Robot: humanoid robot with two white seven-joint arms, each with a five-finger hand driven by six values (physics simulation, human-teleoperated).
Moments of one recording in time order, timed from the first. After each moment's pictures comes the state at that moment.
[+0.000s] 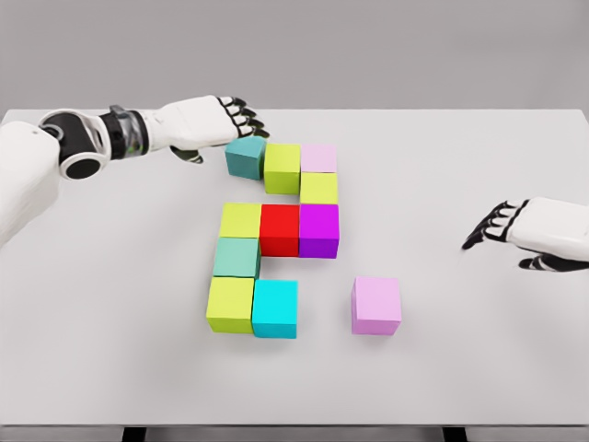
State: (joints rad) left arm -1.02 0.52 -0.99 -1.01 -0.79 -0.61 -0.13; right arm -0.10 -1.08 0.13 -1.77 0.27 -0.61 0.61
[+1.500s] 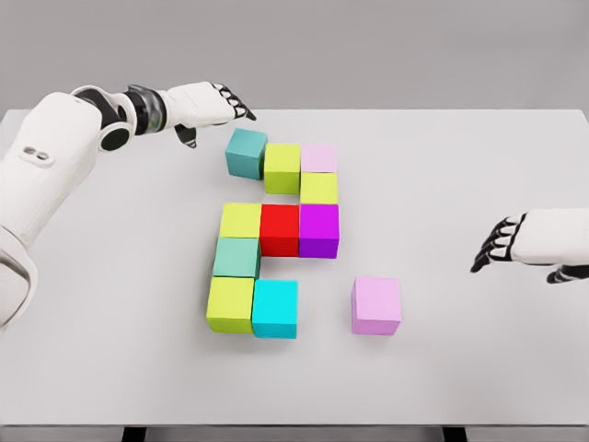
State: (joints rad) left arm -1.17 0.27 -1.02 -0.51 -0.89 -0.61 -0.13; right arm -0.70 -1.33 0.86 -1.77 0.19 -0.61 0.61
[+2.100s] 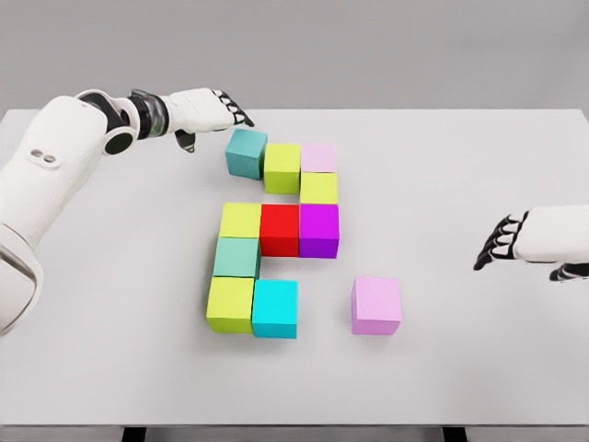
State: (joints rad) left arm -1.16 0.25 -1.02 -0.48 -0.93 -0.61 -0.13; right arm -0.73 -1.34 0.87 -1.77 0.20 -0.61 0.61
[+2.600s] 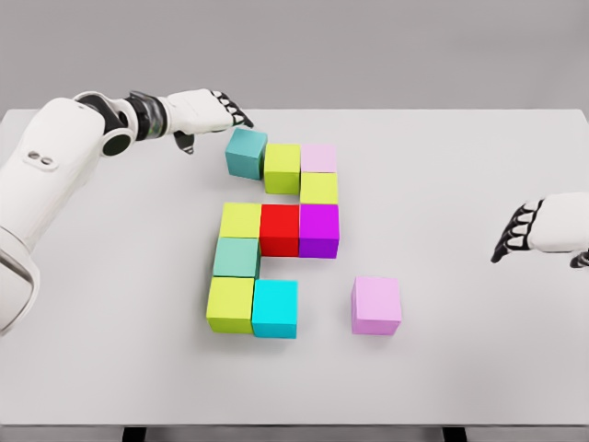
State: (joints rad) left arm -1.15 0.26 -1.02 -0.49 -0.92 -0.61 -0.13; right arm -1.22 -1.38 1.38 -1.77 0.19 -0.61 0.61
